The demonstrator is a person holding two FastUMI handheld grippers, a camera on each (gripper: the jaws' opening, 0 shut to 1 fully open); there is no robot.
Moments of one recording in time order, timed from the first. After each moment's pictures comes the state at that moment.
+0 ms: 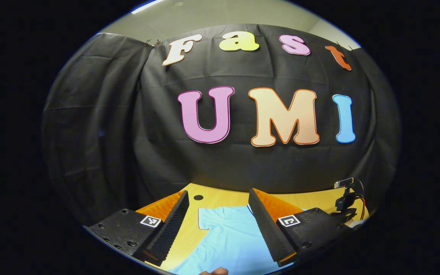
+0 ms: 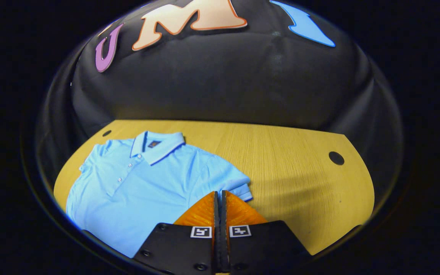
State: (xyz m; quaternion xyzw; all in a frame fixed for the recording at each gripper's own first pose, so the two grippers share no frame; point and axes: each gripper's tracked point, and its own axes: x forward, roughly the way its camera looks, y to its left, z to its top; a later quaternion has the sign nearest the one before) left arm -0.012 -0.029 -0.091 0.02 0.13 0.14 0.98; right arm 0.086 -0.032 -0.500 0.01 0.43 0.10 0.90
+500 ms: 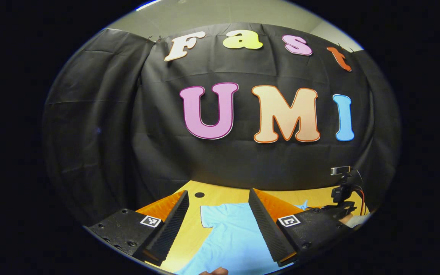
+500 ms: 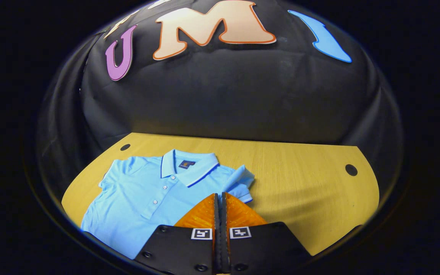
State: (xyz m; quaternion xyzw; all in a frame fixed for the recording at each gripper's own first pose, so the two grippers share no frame) left arm -0.020 0.004 -0.103 0.02 0.14 0.12 0.98; right arm 0.088 0.055 -0.475 0.02 0.41 0.14 0.90
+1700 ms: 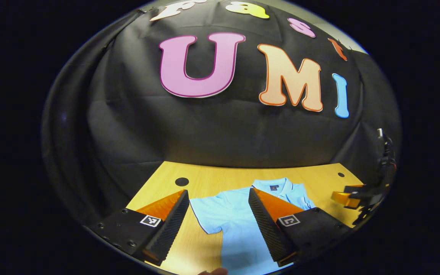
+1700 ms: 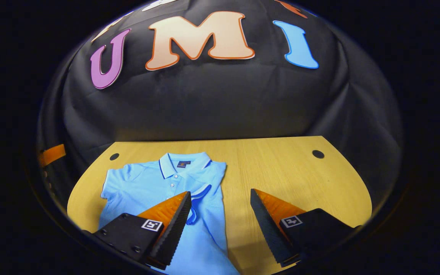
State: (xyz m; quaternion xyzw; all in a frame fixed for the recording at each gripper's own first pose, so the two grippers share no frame) left arm 0.097 0.085 -0.269 -0.02 0.25 -0.02 0.97; right arm 0.020 0.038 -0.407 0.01 0.40 -0.02 0.92
